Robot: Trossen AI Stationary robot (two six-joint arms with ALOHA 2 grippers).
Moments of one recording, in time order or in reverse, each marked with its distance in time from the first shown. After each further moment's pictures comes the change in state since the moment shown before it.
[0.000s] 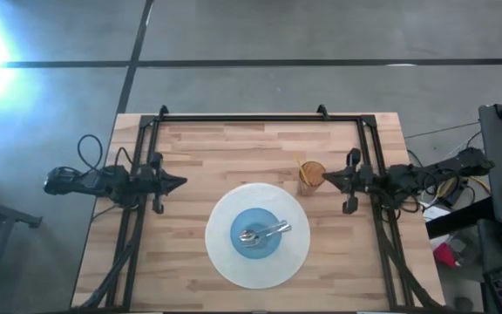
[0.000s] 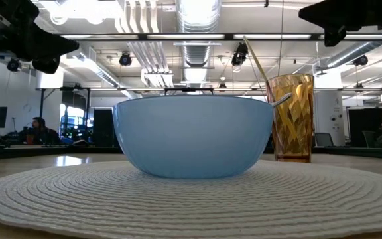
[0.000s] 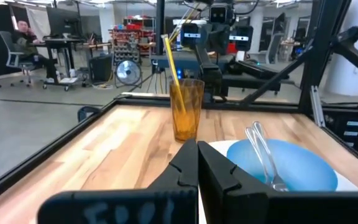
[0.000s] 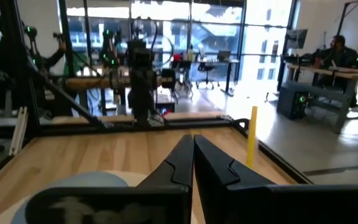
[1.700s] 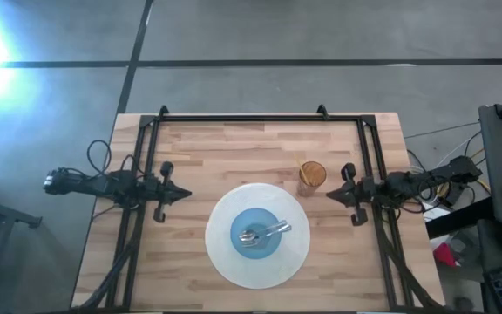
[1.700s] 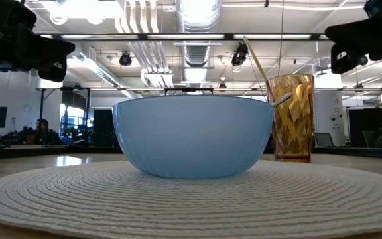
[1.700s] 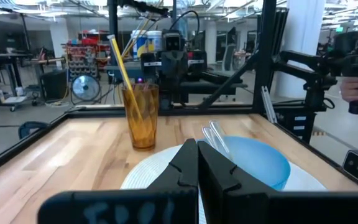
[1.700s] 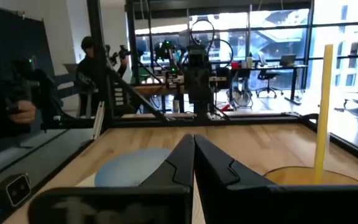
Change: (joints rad) left arm -0.001 0.003 -0.148 0.199 0.188 0.020; right arm 0.001 -0.308 -0.285 0.037 -0.262 0.077
